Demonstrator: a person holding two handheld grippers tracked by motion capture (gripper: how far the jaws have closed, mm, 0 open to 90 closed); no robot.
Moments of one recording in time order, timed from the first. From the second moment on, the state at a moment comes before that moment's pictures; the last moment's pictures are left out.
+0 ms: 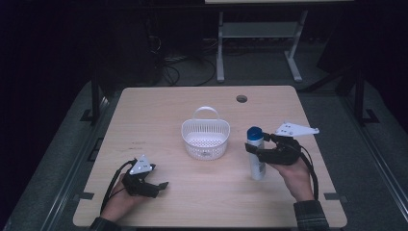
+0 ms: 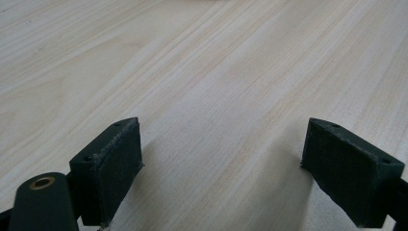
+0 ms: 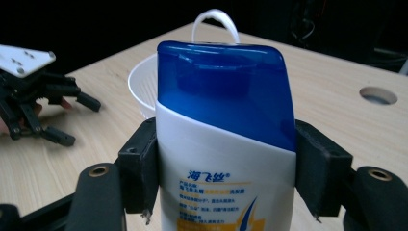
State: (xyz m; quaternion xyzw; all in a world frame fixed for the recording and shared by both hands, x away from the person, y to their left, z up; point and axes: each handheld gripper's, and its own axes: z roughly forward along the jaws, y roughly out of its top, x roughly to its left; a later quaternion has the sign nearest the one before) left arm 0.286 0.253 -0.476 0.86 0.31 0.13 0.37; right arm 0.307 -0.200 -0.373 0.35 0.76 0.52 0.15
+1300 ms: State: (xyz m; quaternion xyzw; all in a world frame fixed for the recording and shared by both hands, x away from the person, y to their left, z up) left arm 0.282 0.252 -0.475 0.87 0.31 0.13 0.37; right arm 0.325 -0.182 -0.331 0.32 0.72 0.59 0.18
